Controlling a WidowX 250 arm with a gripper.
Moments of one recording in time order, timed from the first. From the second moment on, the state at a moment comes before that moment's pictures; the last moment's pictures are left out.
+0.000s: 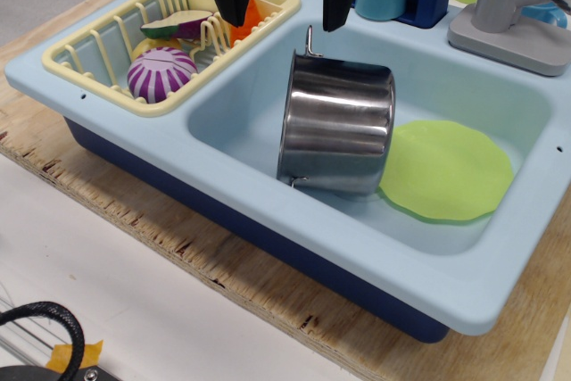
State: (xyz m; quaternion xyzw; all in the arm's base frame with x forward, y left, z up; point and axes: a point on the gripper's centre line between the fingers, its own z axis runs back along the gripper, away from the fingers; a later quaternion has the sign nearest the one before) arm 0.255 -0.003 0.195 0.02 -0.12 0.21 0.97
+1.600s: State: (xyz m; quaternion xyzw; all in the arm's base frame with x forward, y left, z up) arm 0.242 0.000 0.147 -0.31 -0.16 0.25 0.90
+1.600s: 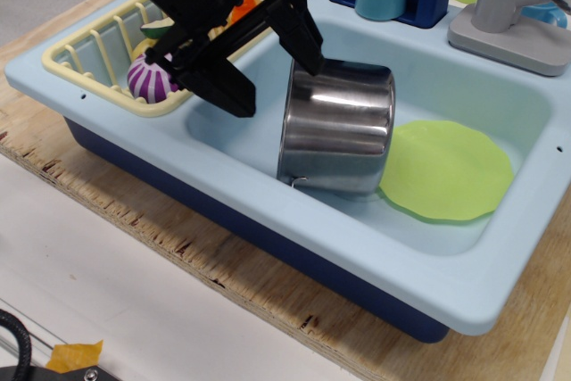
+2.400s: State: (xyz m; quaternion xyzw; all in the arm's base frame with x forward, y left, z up) arm 0.263 -0.030 0.135 -0.30 -0.15 0.22 0.91
